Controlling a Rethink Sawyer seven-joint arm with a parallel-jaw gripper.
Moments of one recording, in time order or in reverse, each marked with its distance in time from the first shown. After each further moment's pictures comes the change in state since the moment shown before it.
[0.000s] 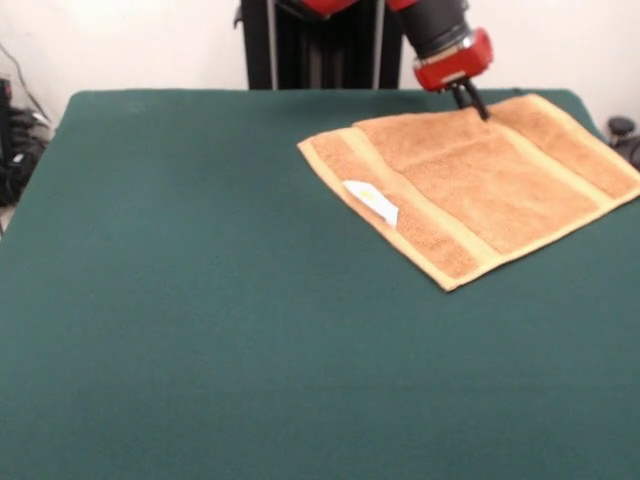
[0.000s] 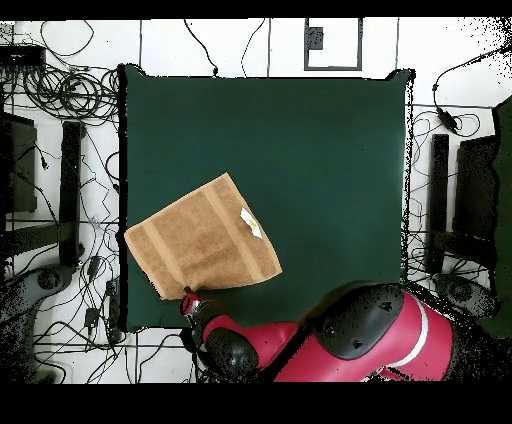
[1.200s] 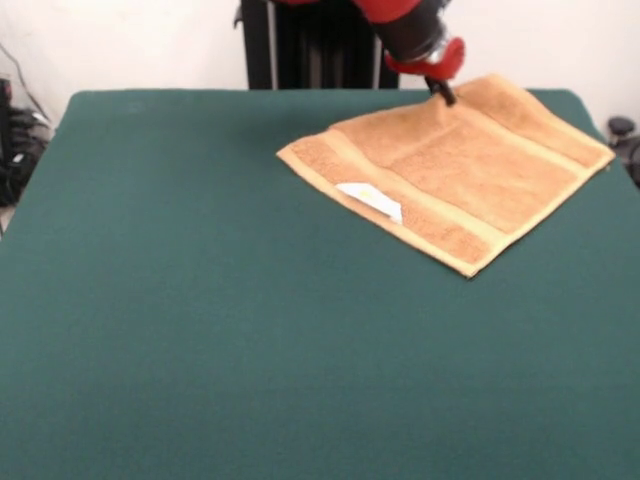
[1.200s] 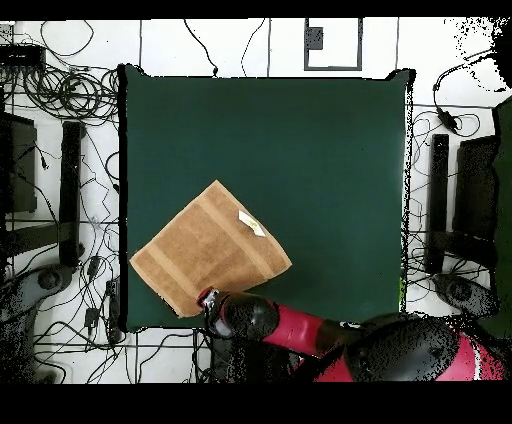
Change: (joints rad) arm -0.083 -0.161 0.045 0.026 0.445 0.646 0.000
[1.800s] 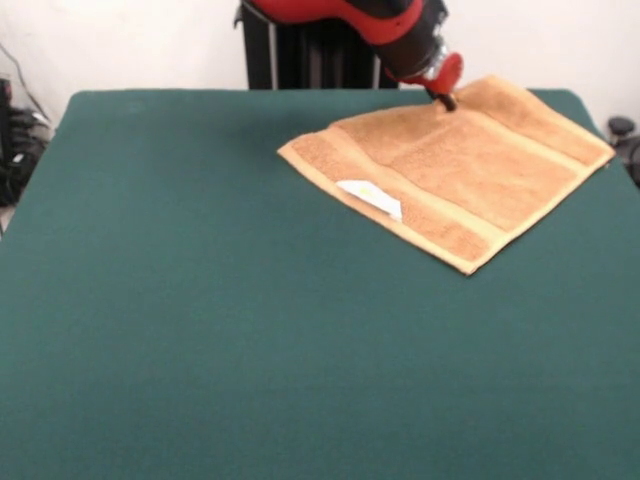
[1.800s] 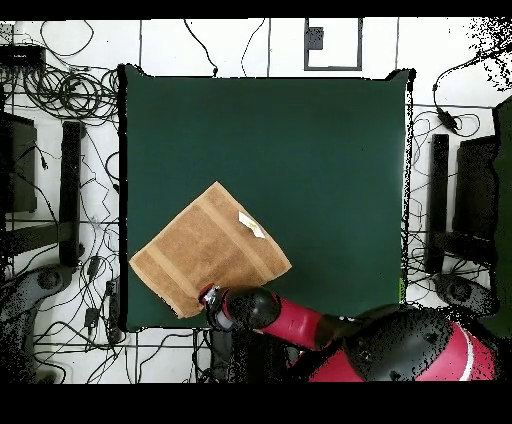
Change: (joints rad) arm 0.000 0.061 -0.008 -0.058 0.032 0.065 0.000
